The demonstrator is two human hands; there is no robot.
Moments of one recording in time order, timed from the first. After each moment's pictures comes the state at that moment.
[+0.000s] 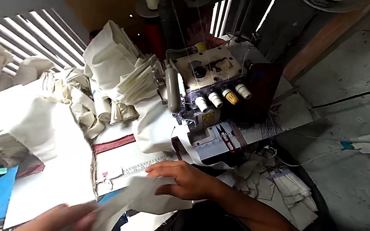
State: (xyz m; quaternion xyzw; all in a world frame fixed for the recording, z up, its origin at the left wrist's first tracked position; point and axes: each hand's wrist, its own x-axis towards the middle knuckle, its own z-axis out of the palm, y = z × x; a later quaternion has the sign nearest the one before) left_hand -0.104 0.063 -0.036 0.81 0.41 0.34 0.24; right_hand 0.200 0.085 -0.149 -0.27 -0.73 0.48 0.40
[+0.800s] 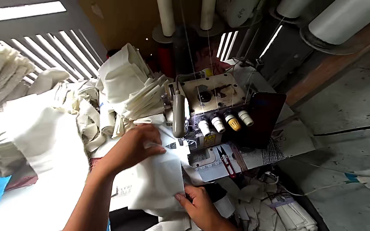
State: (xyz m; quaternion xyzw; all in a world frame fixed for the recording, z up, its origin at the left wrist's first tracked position) left_hand 0.024 0.245 -0.081 0.91 0.30 0.16 0.24; right_hand 0.221 0.037 -0.200 -0.53 -0.56 0.46 0.44
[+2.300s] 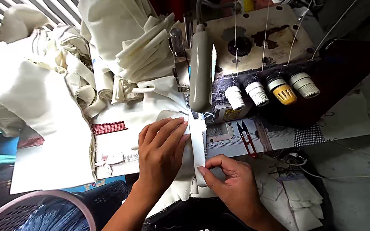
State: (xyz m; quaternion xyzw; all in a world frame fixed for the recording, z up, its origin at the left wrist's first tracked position) left_hand 0.070 0.135 -0.134 0.82 0.46 0.34 0.05; right_hand 0.247 0.047 -0.148 -0.52 -0.55 0.38 0.54
